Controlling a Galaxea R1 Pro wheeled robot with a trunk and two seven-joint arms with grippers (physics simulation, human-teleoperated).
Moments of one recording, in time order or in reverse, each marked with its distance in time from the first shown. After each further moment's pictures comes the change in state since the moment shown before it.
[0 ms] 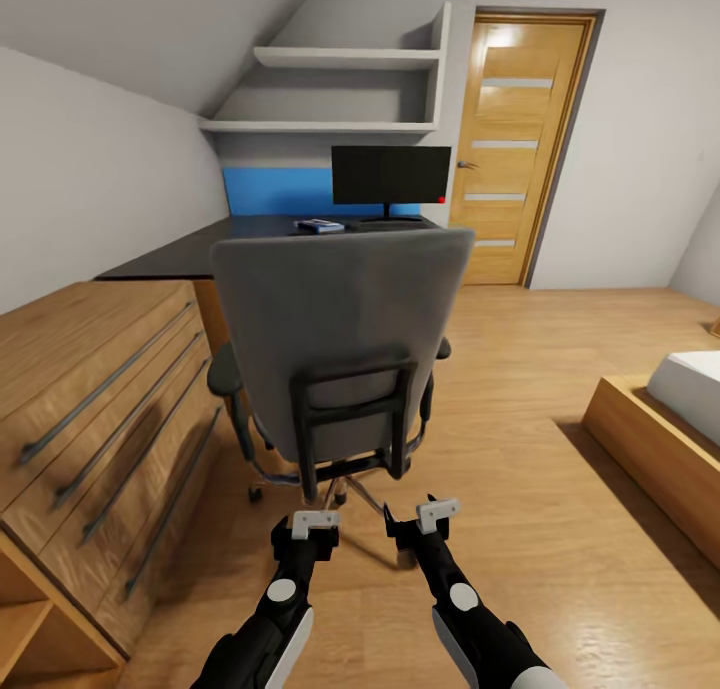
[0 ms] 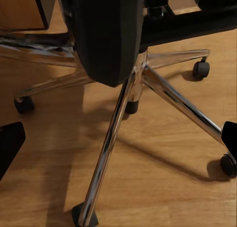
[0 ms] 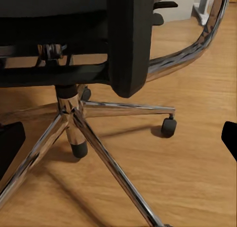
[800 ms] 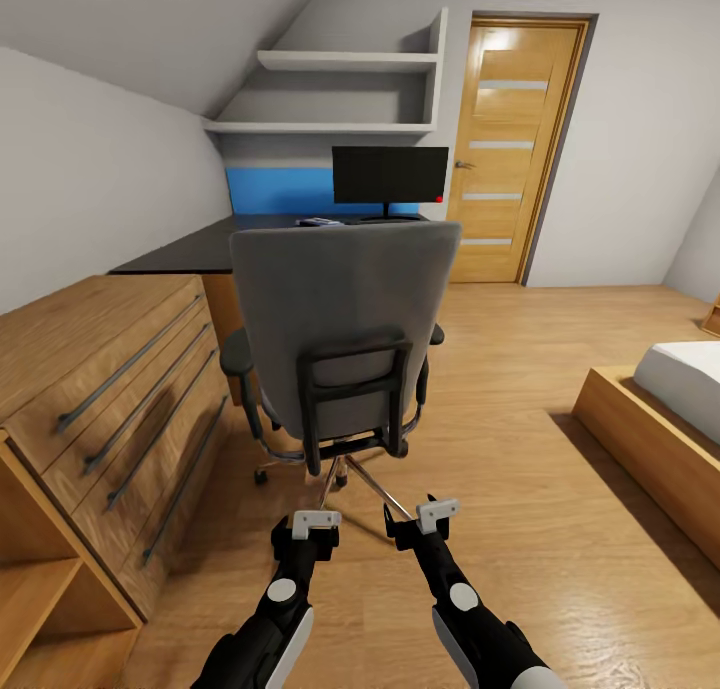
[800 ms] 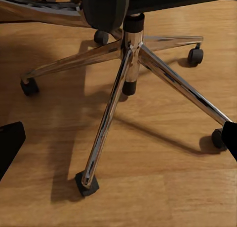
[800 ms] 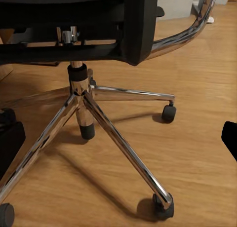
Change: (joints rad) left arm 0.000 0.000 -0.001 -0.001 0.000 0.002 0.000; right arm 0.000 0.000 0.000 0.000 0.000 0.000 0.000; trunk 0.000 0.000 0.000
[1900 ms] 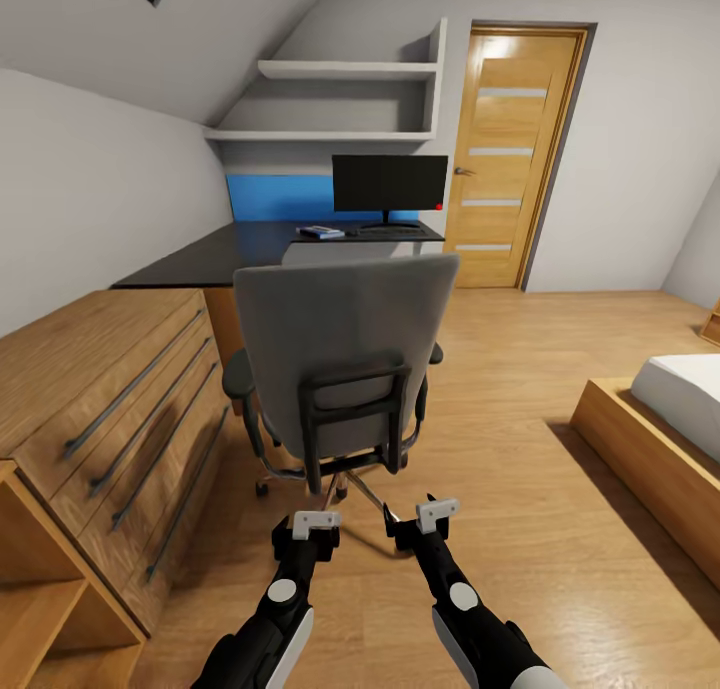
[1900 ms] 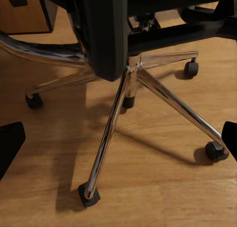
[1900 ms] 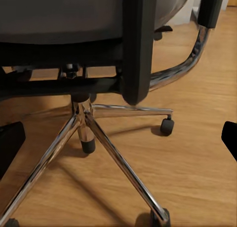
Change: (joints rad) left arm 0.000 0.000 -0.002 0.001 0.000 0.001 -0.001; right arm 0.000 0.000 0.002 -0.002 0.000 0.003 0.001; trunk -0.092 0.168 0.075
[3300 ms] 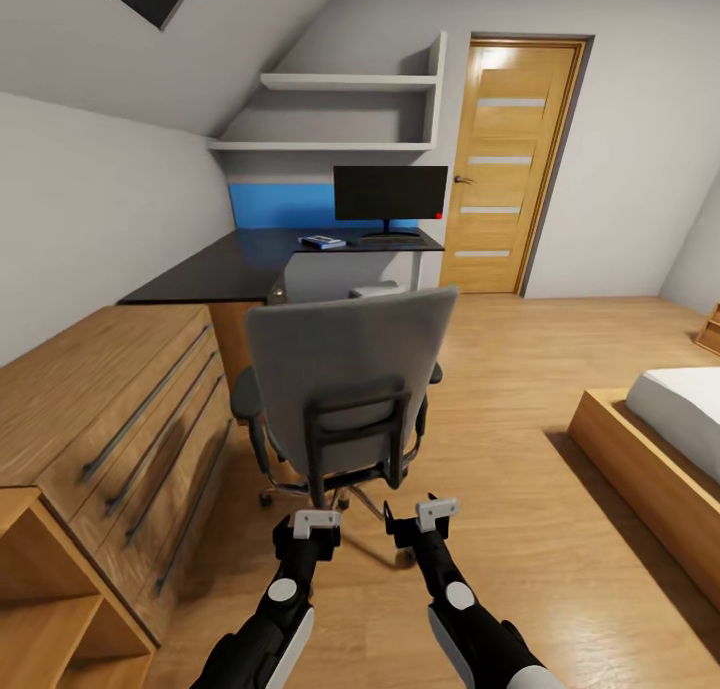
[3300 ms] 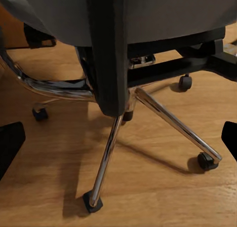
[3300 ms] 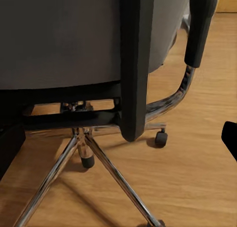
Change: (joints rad) left arm 0.000 0.000 -0.004 -0.004 -0.001 0.000 -0.005; right arm -0.001 0.012 -0.002 -0.001 0.000 0.000 -0.042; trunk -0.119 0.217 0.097
